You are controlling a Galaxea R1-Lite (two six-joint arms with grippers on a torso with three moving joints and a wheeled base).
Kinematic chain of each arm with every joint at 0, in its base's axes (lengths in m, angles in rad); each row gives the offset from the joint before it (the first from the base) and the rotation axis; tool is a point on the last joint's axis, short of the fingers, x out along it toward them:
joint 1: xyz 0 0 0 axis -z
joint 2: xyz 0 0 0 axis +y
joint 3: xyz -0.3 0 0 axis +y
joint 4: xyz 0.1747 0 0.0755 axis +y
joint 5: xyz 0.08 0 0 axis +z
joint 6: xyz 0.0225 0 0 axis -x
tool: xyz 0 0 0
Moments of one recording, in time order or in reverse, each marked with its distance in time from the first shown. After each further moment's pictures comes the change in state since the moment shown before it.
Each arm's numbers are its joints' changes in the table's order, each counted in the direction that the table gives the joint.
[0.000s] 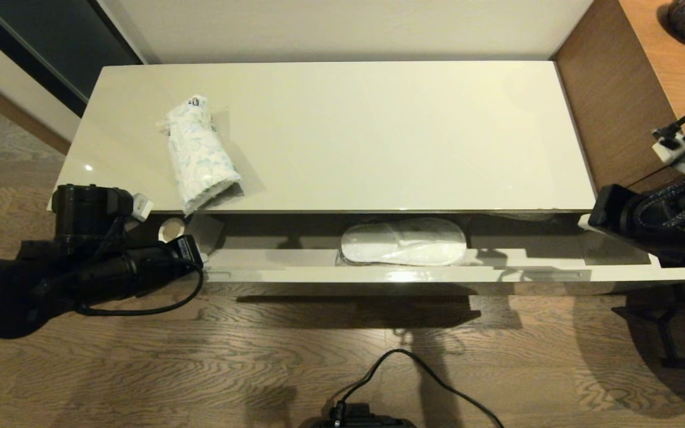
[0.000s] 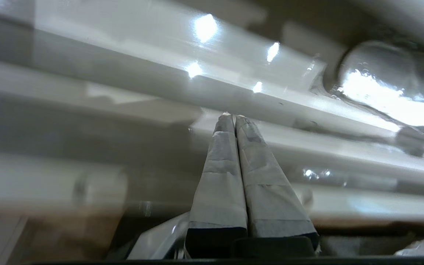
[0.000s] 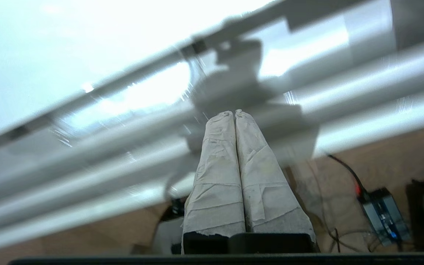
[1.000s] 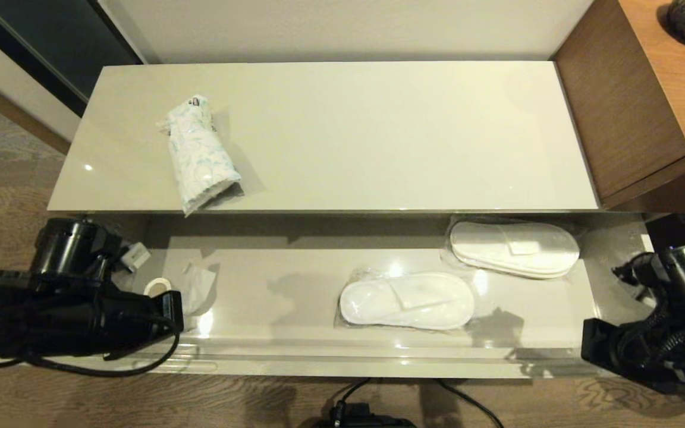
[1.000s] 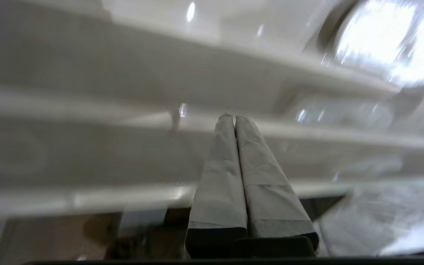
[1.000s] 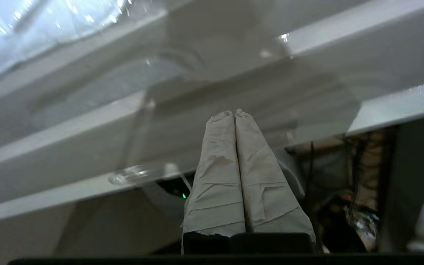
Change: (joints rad) left arm 0.001 -0.127 0.106 0.365 -0.094 -0.064; right arm 0.003 0.036 0.497 -0.095 0.129 -0.043
